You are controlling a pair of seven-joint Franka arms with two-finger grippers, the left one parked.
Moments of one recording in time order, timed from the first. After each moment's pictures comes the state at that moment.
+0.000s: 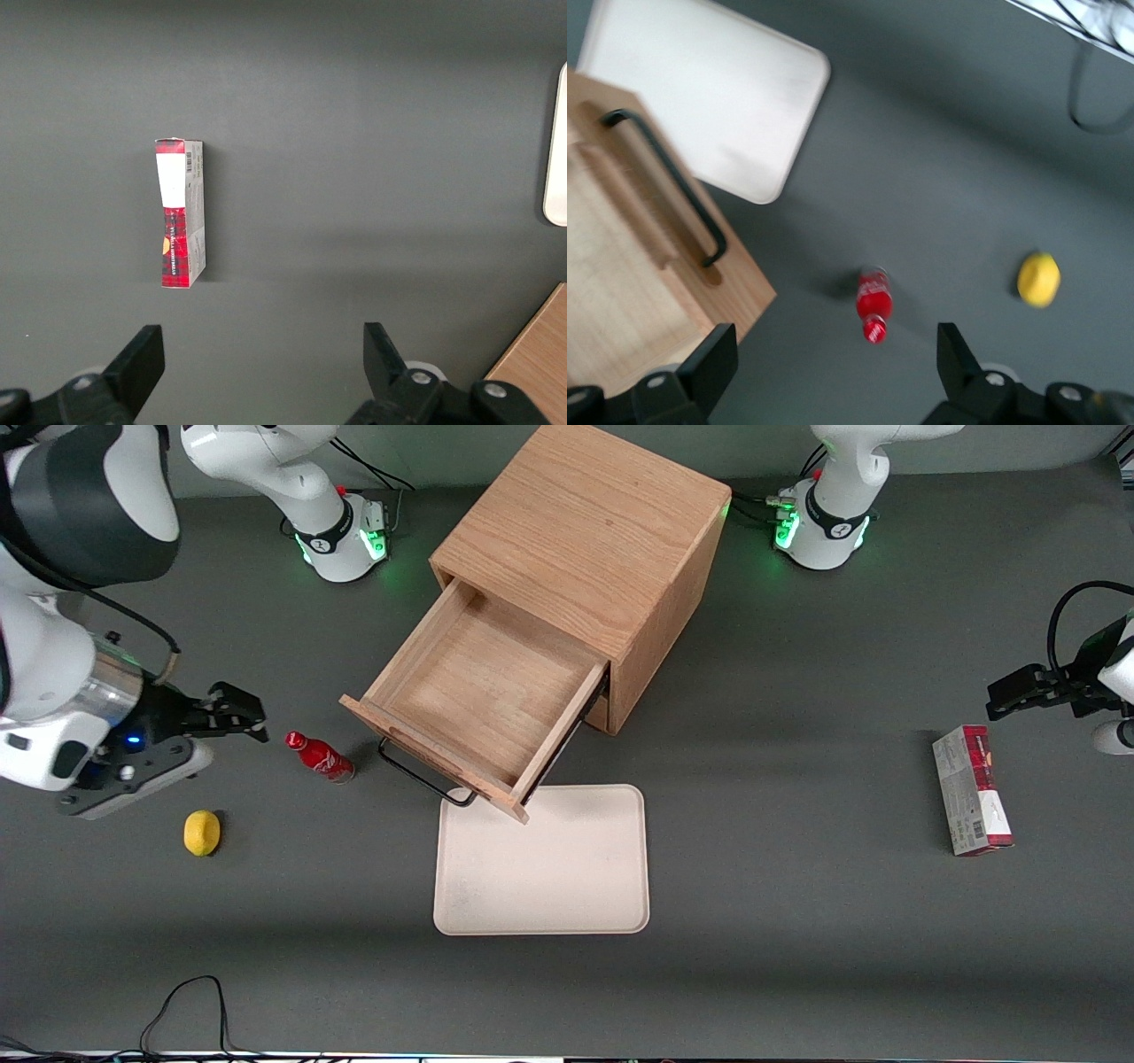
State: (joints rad) arm 0.41 0.30 -0.33 -1.23 0.11 1.49 -0.24
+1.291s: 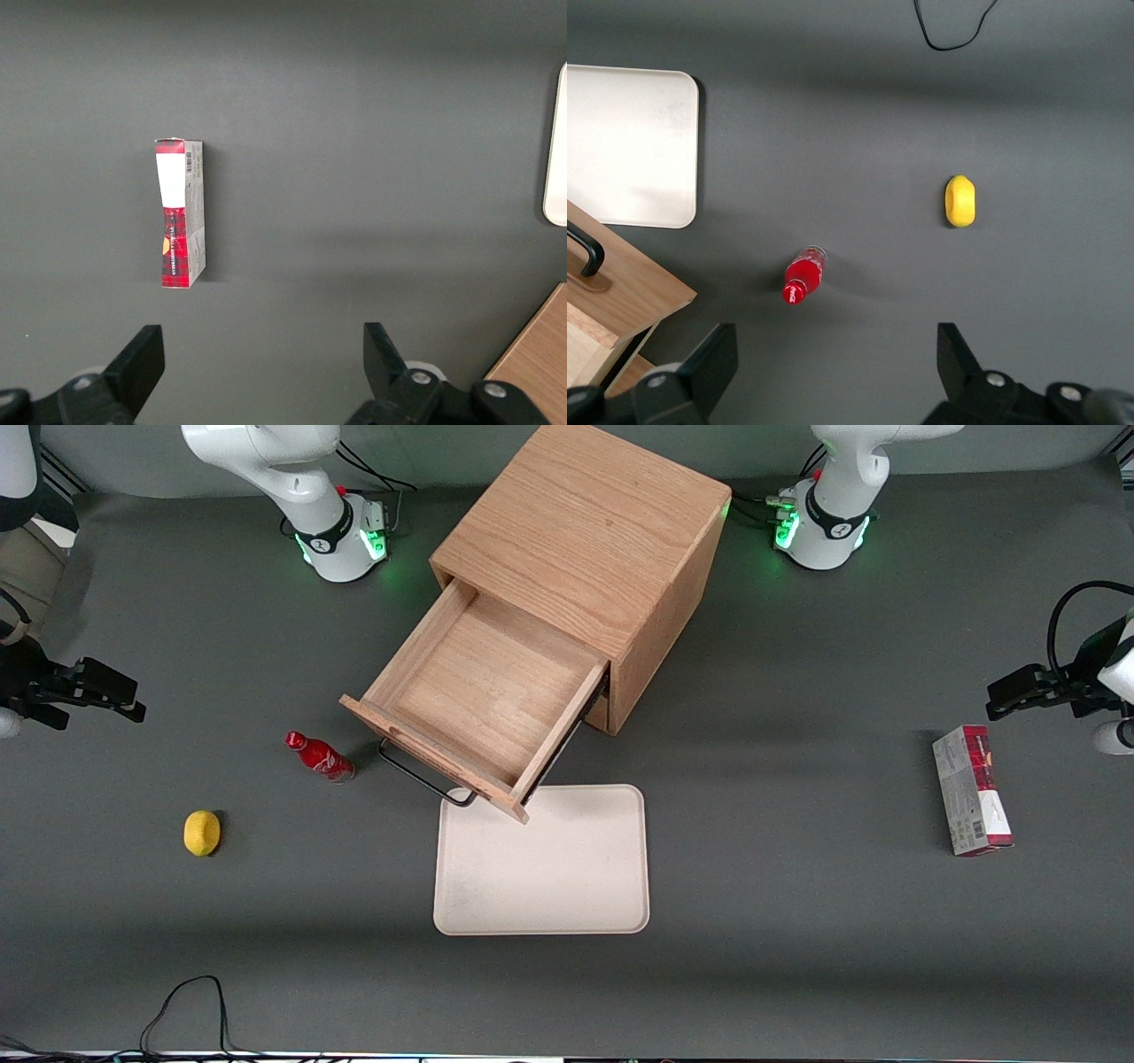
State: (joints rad) arm 0.04 0.04 -0.09 -1.55 0.01 1.65 -0.10
